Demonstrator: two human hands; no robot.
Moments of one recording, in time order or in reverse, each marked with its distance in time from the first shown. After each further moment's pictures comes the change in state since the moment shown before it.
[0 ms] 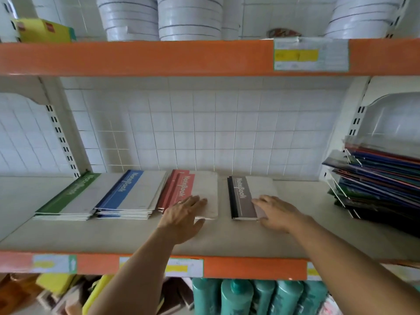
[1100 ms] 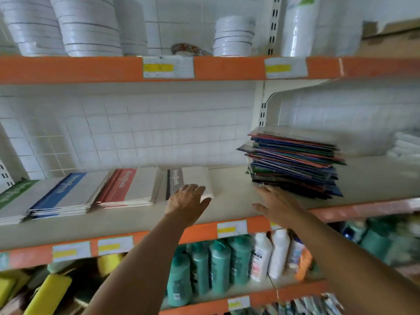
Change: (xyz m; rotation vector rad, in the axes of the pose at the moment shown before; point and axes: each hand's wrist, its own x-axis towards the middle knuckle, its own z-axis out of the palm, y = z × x) left_hand 0.017 0.215 -0.029 0.030 -0.020 -0.011; right_hand -0.175 0.122 0.010 0.049 0.248 0.238
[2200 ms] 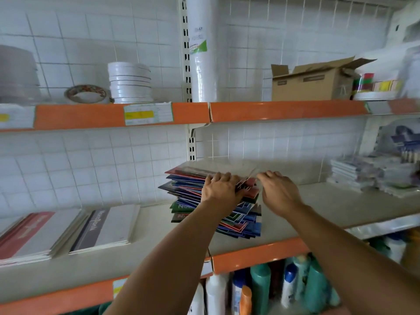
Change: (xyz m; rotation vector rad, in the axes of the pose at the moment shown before) left_hand 0.144 0.292 -0.048 -0.010 0.016 0.200; right_hand 0.004 0.222 -0.091 -0.173 0.431 0.108
